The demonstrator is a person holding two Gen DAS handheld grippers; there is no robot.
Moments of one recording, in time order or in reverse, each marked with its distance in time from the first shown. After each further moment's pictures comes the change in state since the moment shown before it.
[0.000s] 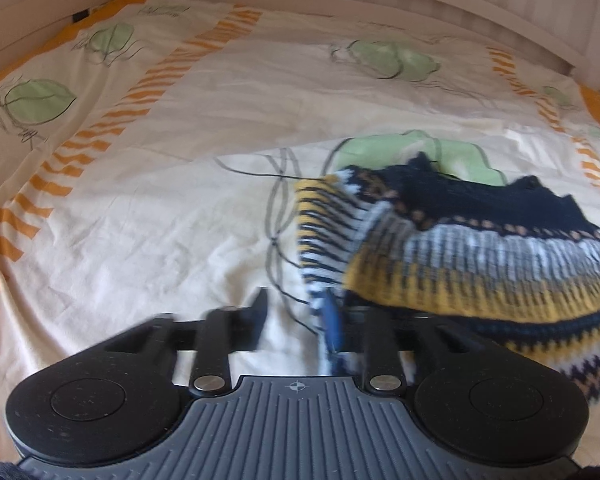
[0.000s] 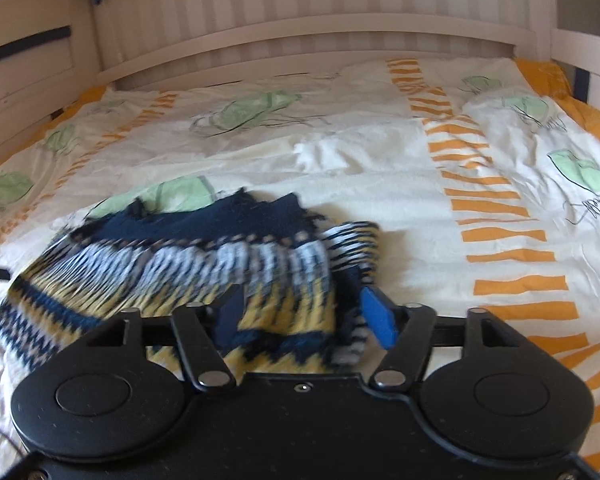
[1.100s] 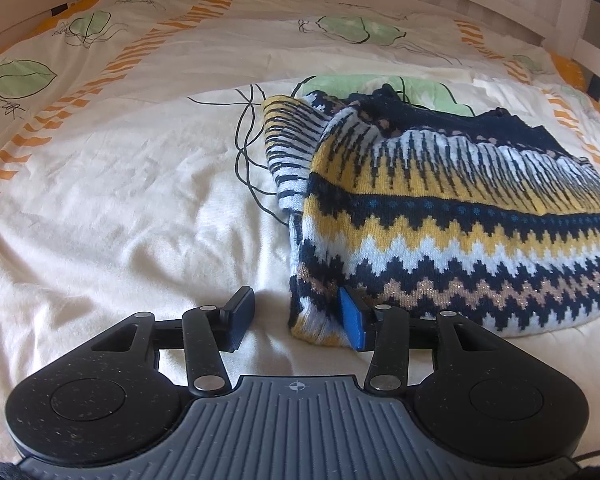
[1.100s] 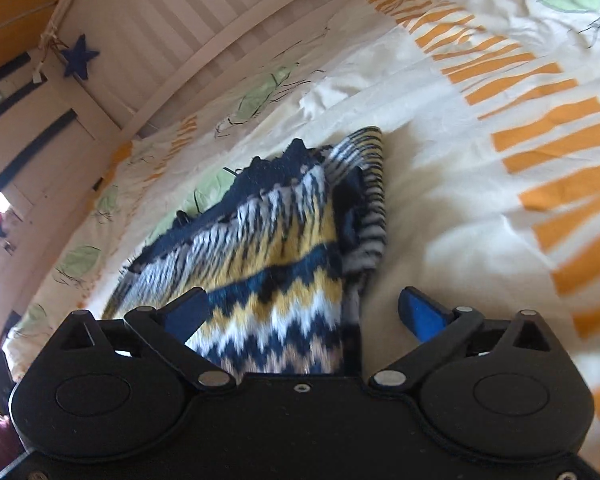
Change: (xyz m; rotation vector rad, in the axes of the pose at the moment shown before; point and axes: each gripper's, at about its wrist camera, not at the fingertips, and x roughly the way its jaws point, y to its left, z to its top) left arm 0.005 -0.004 -0.070 0.044 0.010 -0.049; right arm 0.030 -0.067 -0.037 0.433 0.064 0.304
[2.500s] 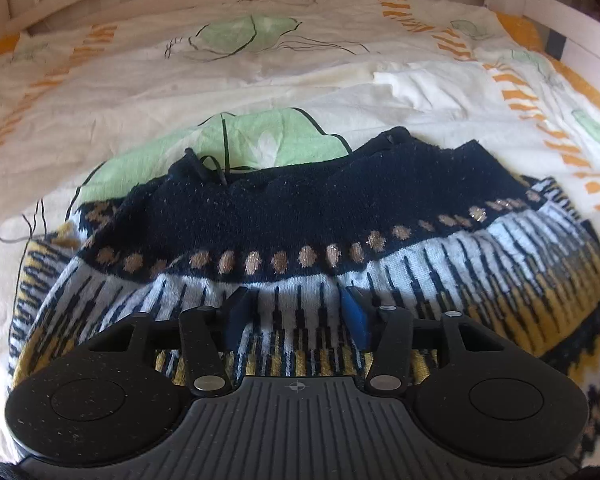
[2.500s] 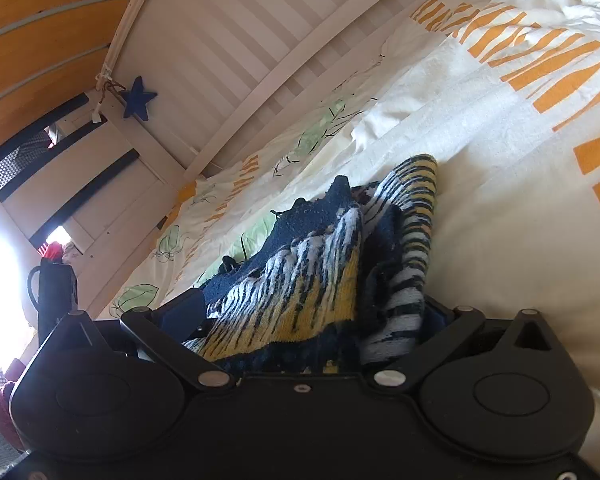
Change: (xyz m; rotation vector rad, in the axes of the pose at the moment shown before) left arm 0.081 -0.162 0.096 0.176 0.024 -0.061; right arm 0.034 -0.027 0.003 -0.005 -0.133 0.232
